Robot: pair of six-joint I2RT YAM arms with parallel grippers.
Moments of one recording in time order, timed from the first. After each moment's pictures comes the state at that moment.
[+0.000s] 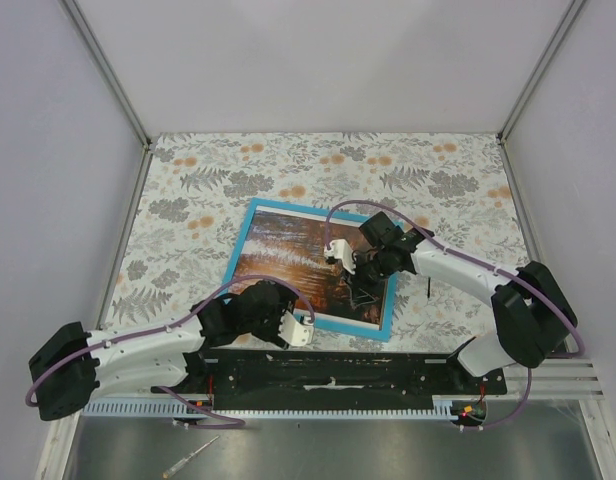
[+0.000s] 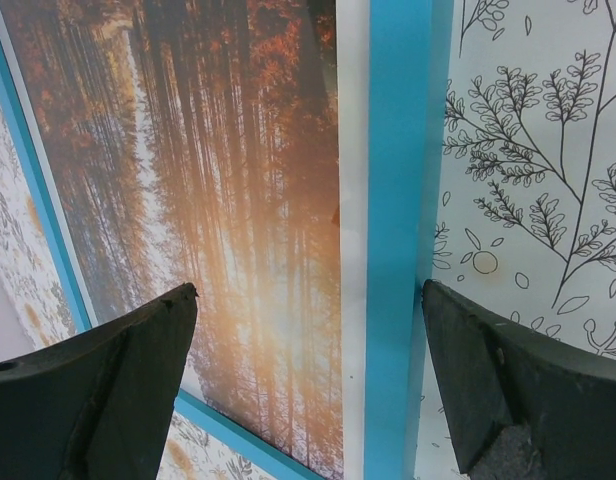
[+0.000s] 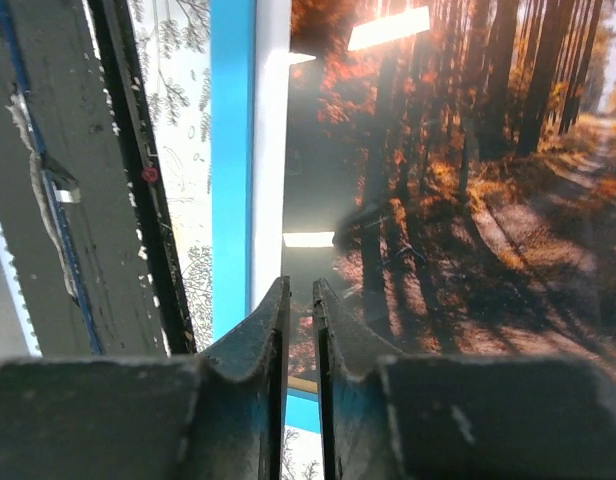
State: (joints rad) left arm -1.03 0.97 0.38 -0.23 -0.07 0.97; right arm 0.65 1.49 0.94 -0.66 -0.65 -0.56
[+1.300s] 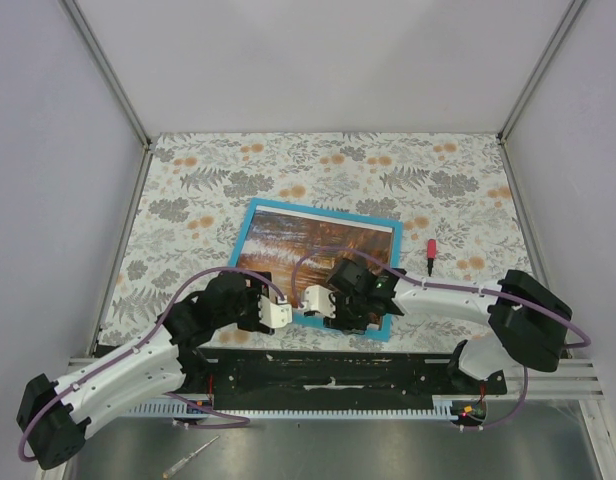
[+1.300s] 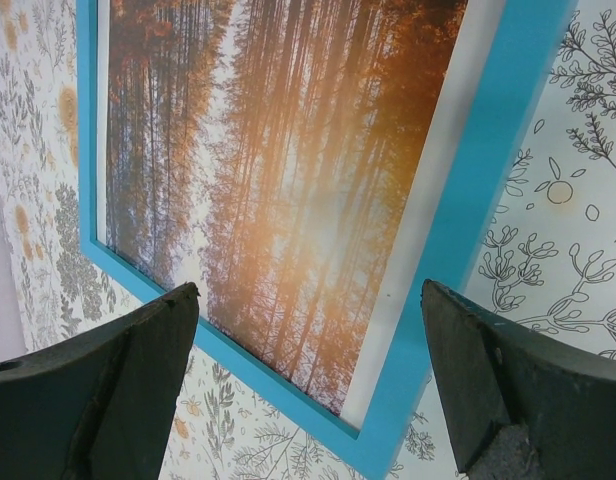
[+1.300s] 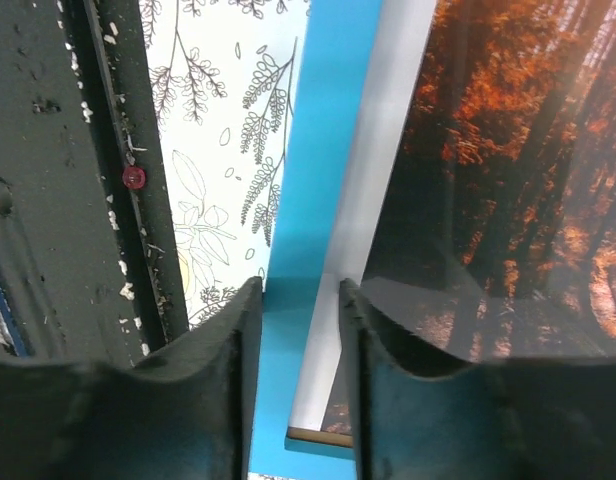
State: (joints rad) left arm -0.80 0.67 0.37 -0.37 0.04 0.93; right arm 1.01 1.47 0.79 -0.47 -0.24 -0.47
